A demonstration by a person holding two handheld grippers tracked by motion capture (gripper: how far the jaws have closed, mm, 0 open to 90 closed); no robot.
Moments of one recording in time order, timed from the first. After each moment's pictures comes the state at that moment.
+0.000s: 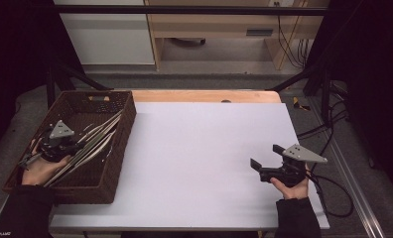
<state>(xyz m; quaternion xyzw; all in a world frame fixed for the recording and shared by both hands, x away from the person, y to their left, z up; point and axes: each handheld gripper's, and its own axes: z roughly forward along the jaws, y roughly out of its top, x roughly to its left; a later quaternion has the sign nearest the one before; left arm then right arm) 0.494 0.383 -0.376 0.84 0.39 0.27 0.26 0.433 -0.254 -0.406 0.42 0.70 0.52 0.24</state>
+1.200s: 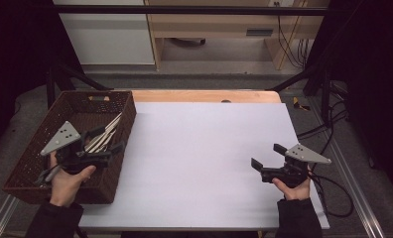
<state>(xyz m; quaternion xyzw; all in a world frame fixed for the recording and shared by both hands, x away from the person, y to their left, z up) 0.430 0.277 -0.324 0.72 0.34 0.24 0.56 0.428 -0.256 -0.399 0.41 0.70 0.53 0.24</state>
